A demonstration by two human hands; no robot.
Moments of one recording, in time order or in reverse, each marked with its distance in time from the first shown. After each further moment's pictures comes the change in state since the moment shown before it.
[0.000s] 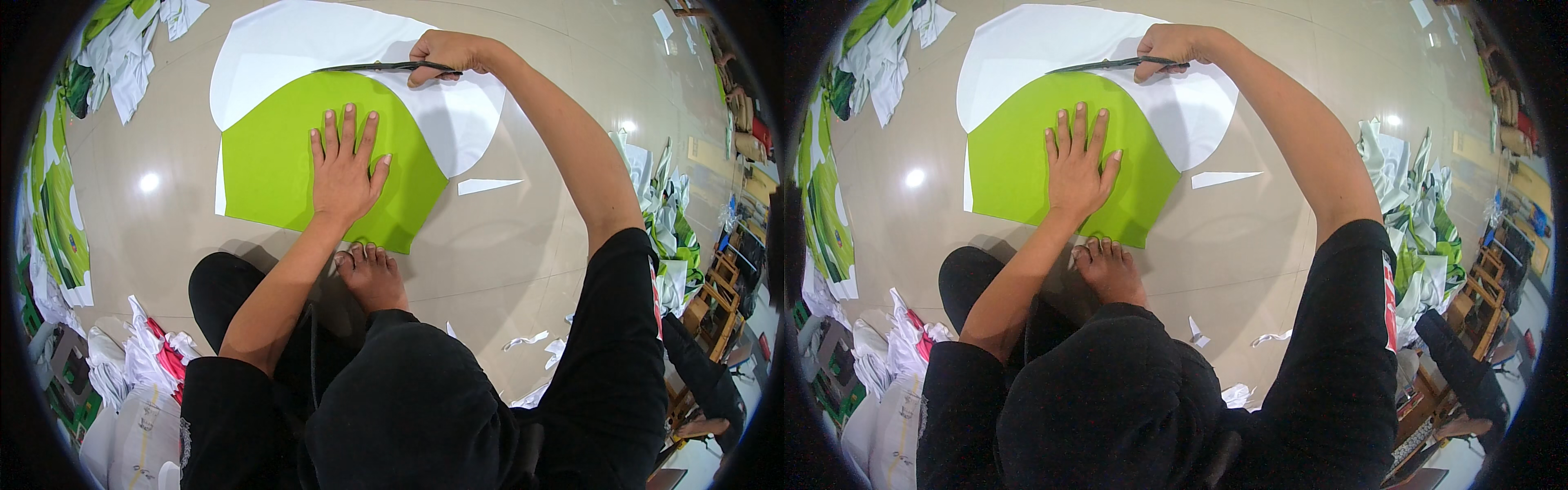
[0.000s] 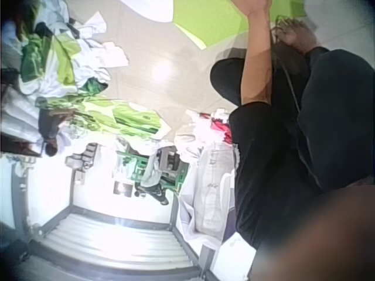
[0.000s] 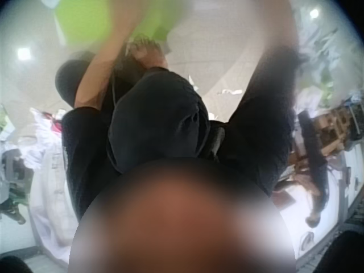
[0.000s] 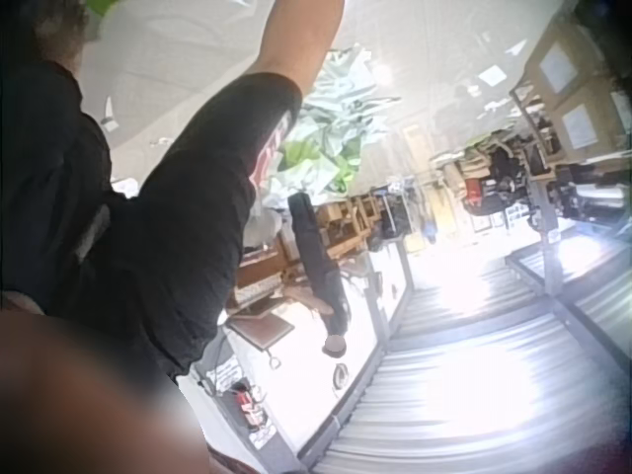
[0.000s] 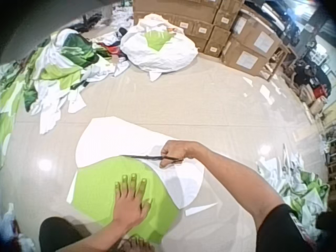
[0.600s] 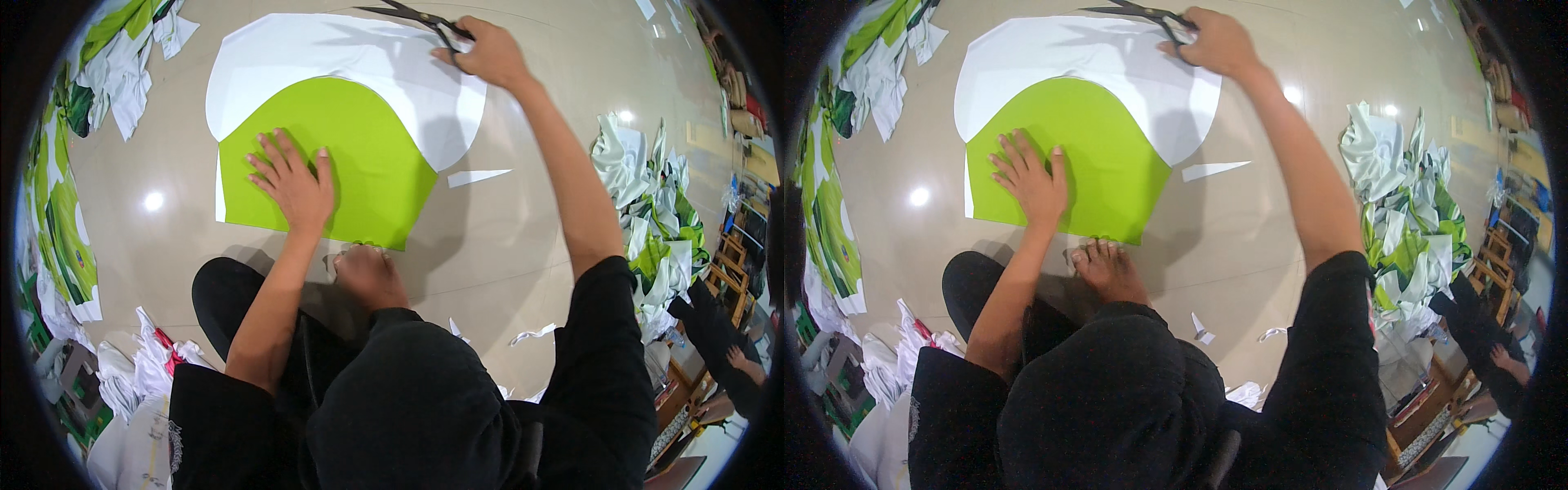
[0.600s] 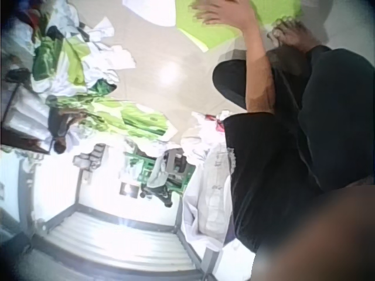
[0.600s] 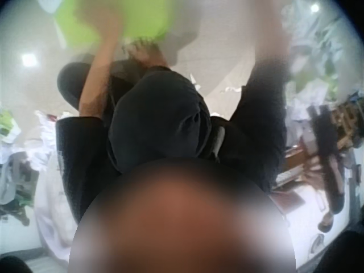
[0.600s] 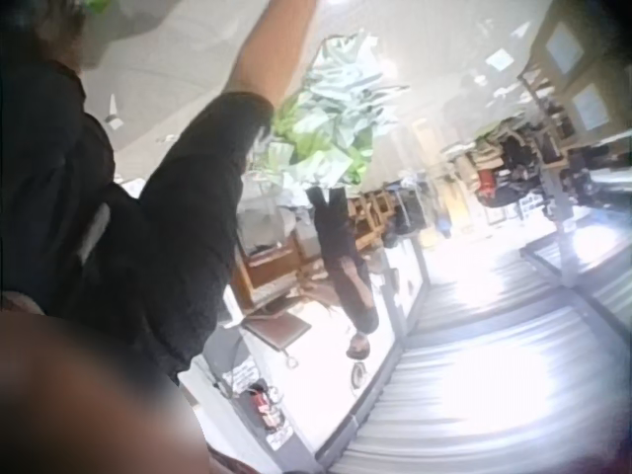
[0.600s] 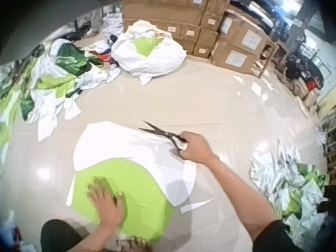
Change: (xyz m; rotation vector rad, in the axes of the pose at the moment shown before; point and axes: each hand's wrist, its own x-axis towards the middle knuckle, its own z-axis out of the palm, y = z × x) left_hand -0.026 -0.043 0.012 0.051 0.224 -0.395; right_hand -0.071 0.049 0.012 -0.384 0.984 -0.190
